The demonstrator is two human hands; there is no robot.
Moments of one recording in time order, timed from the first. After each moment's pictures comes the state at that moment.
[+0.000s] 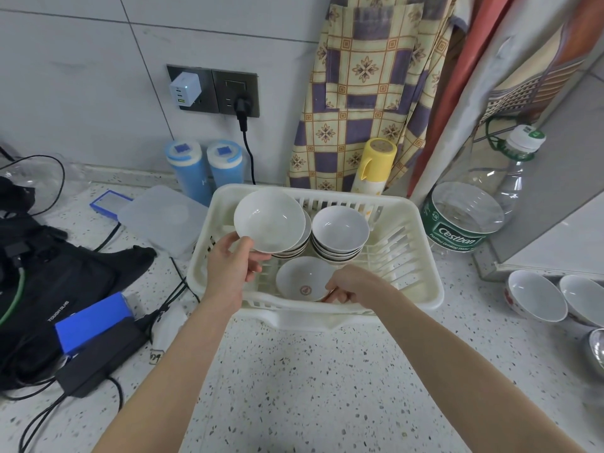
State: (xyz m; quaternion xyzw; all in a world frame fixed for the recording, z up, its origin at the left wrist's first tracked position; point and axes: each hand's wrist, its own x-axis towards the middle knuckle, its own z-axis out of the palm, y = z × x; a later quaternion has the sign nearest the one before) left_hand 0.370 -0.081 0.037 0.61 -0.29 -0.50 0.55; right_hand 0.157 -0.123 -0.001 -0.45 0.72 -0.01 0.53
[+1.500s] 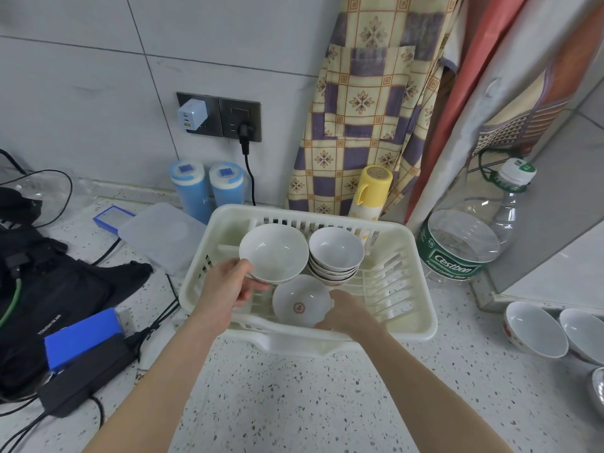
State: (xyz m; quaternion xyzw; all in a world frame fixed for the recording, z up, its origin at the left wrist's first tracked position) left_hand 0.373 -0.084 0.036 0.62 -0.33 -0.52 0.48; right_hand 0.153 -0.101 0.006 -0.63 0.67 0.00 0.39
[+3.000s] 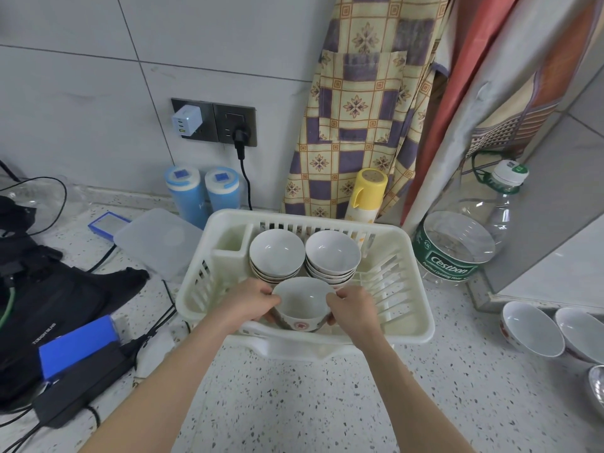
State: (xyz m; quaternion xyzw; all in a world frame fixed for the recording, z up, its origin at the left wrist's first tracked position) left_hand 0.354 -0.101 0.017 0.72 -0.54 -0.43 0.14; right_hand 0.147 -0.092 0.007 -0.52 0.71 -0.26 0.39
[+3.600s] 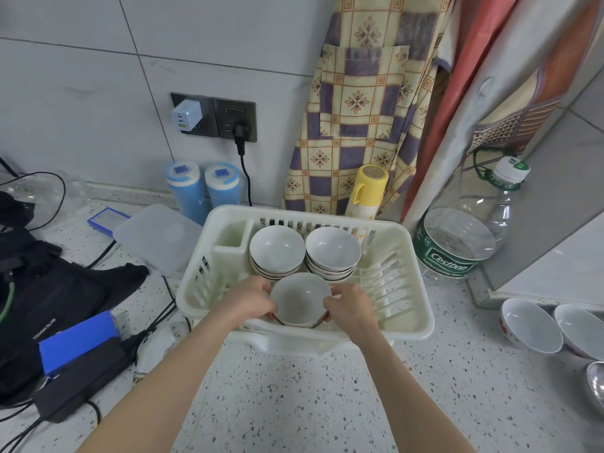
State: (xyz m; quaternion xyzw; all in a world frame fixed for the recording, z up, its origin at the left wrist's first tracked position) left_hand 0.350 -0.101 0.020 0.71 -0.57 -0.41 0.09; right_hand 0.152 -0.091 0.006 -0.54 0.71 -0.21 0.39
